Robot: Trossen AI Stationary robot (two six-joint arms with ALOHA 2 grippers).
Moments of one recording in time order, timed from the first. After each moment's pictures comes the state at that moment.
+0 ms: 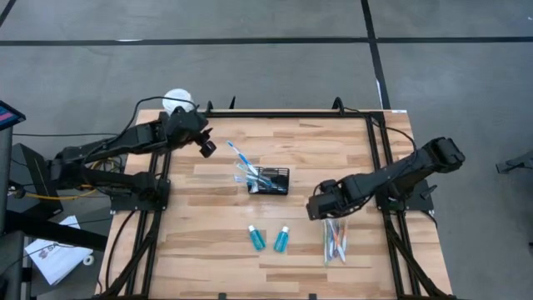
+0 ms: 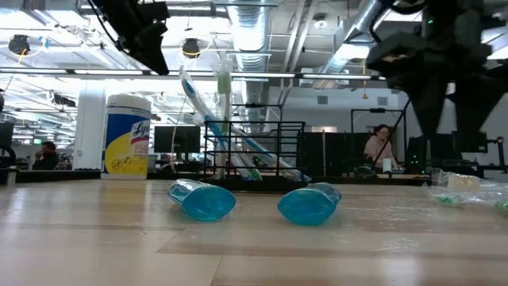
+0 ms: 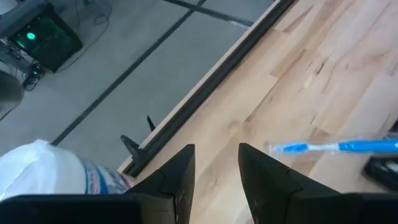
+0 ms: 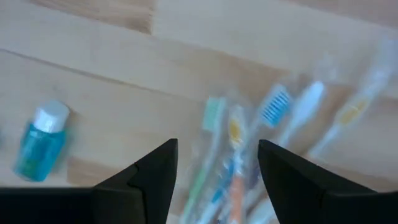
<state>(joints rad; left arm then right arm) 0.35 0.99 0.95 -0.68 -0.52 -0.06 0.34 1.50 0.98 -0.90 0.00 1.65</state>
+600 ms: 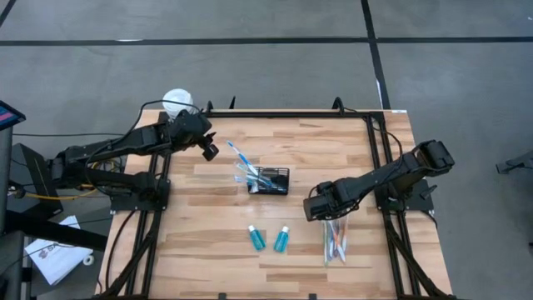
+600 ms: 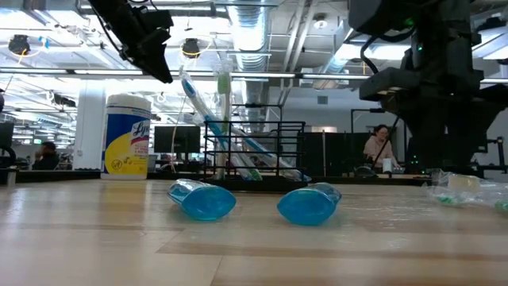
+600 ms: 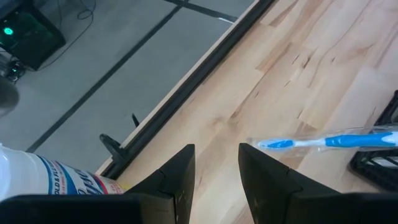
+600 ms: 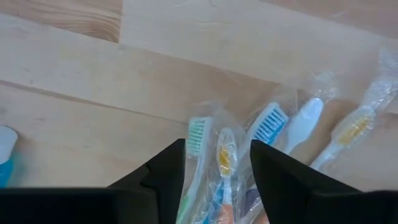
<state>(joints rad) 0.34 1.01 0.90 -0.63 -0.47 -0.06 0.31 1.61 0.98 -0.89 -0.01 1.62</state>
